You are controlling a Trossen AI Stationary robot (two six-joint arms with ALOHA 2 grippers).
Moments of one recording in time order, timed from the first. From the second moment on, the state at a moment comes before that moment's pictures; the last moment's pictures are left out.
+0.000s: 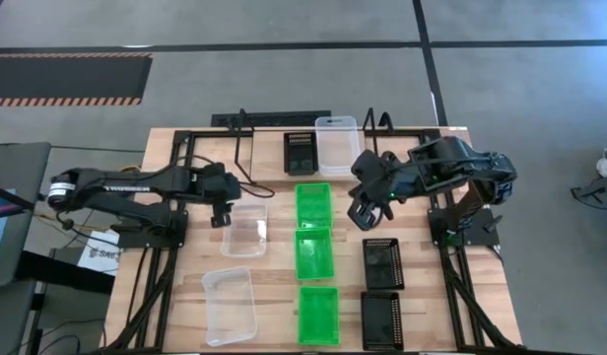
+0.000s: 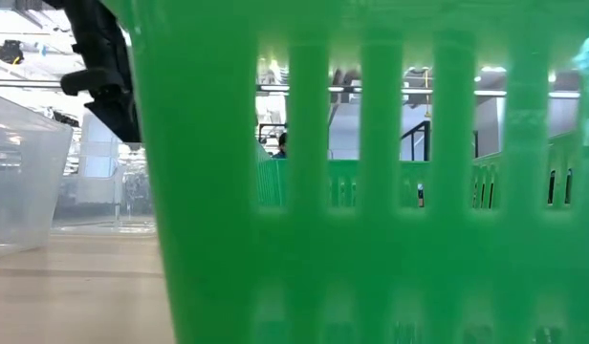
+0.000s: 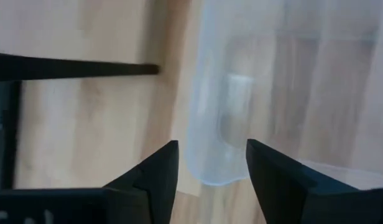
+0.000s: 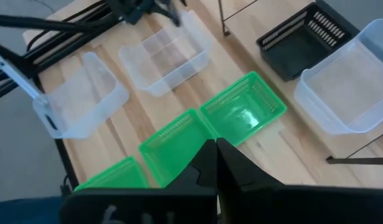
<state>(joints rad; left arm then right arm) 0.14 1.09 0.78 -0.91 -0.24 0.05 0.25 1.72 2.33 -1.57 0.33 0.76</state>
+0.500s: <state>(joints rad) 0.27 1.29 0.78 -0.86 -0.13 0.14 0.33 1.72 2.33 -1.57 0.33 0.76</state>
